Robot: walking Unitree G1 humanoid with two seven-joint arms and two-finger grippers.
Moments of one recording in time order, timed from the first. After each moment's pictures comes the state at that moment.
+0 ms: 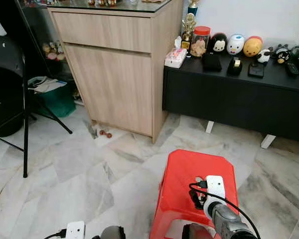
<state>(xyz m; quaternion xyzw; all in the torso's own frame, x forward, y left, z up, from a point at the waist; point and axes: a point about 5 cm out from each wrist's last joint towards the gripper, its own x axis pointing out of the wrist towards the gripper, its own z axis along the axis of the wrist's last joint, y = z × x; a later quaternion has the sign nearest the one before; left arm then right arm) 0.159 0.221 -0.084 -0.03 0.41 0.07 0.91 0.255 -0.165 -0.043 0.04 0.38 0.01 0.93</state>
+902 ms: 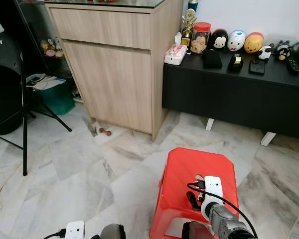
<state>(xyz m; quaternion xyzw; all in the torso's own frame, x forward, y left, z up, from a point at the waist) 0.158 0.221 -0.083 -0.03 0.40 0.07 0.91 0.255 -0.159 -0.045 0.06 0.40 0.00 0.92</state>
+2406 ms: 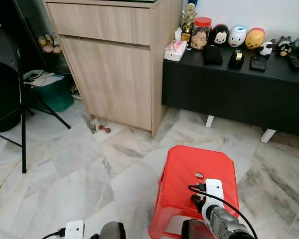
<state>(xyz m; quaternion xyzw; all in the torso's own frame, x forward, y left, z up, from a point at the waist) 0.159 0.221 -0.083 -0.03 0.40 0.07 0.91 0.249 -0.161 -0.049 0.07 0.41 -0.01 0.91</state>
